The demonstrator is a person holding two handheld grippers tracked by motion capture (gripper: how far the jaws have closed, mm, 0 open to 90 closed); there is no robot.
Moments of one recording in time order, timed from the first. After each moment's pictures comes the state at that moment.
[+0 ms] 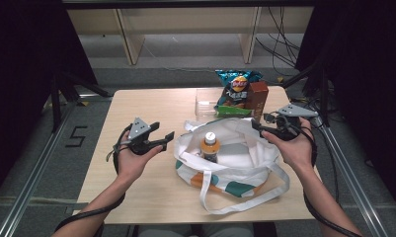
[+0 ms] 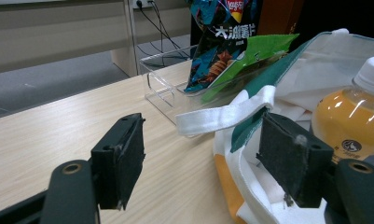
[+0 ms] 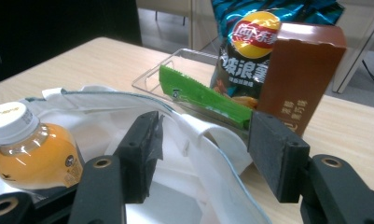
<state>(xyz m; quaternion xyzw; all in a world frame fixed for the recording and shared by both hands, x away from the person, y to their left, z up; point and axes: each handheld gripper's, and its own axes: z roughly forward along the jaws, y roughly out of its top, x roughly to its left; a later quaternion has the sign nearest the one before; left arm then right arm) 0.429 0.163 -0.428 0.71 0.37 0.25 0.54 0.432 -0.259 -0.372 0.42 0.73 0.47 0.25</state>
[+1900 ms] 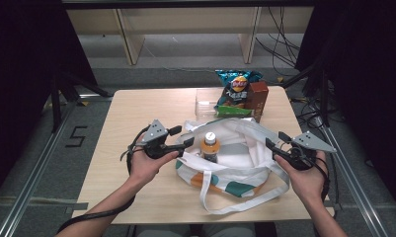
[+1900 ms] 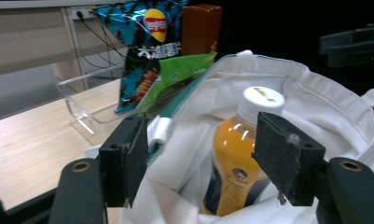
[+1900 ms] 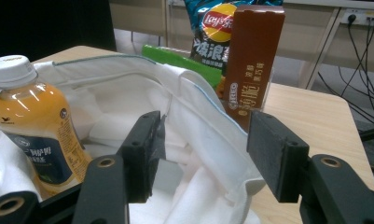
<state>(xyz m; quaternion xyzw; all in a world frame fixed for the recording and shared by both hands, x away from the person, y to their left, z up) 0.413 0.113 -0.415 0.73 0.29 0.18 0.58 0.369 -0.285 -0.407 0.44 0.69 0.49 0.30</state>
